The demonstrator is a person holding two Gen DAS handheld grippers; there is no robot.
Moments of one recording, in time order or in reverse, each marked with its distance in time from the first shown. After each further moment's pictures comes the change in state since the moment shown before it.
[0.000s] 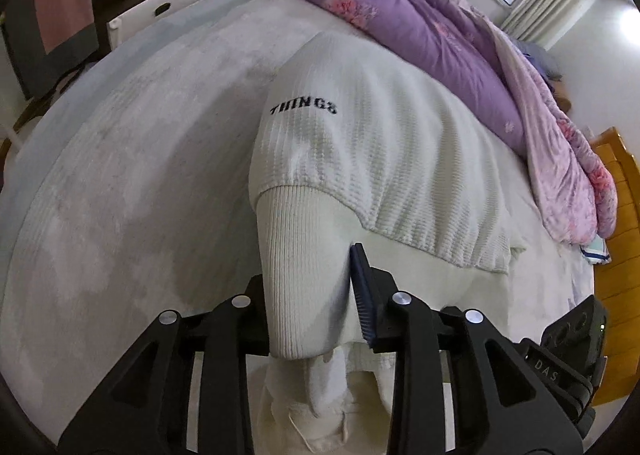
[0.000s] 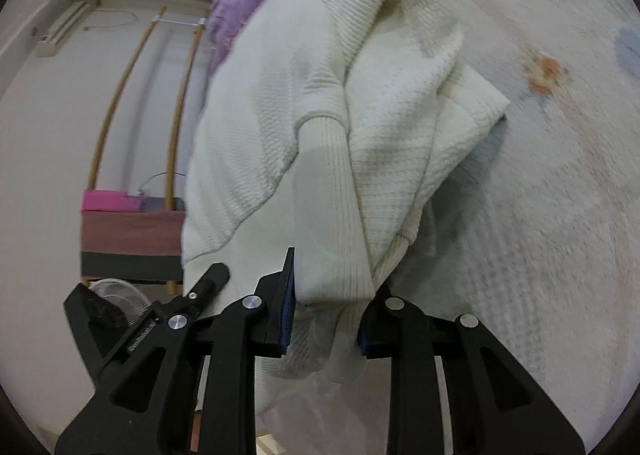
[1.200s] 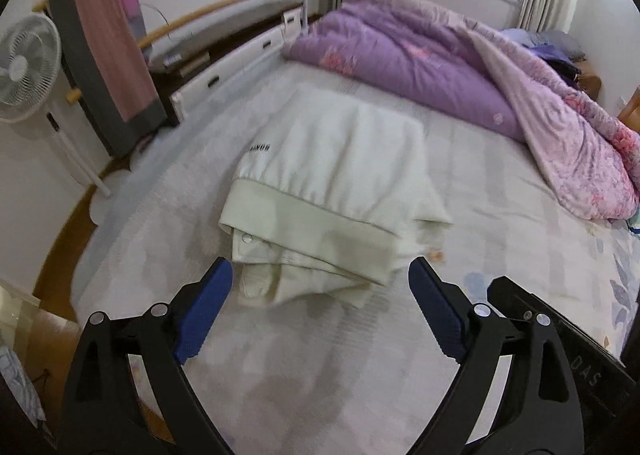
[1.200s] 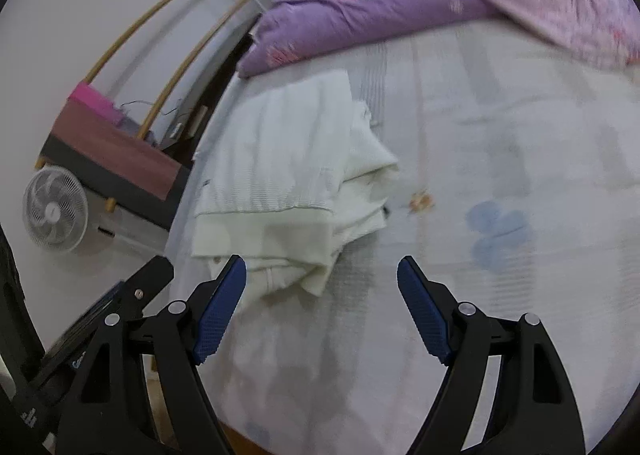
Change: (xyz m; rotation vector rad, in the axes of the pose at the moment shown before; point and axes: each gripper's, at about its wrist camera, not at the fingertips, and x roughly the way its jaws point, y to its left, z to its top) left arm -0.148 -0.179 -0.109 0.118 -0.207 0.329; right arm -0.202 0.049 0.003 -0.541 -0.060 -0.225
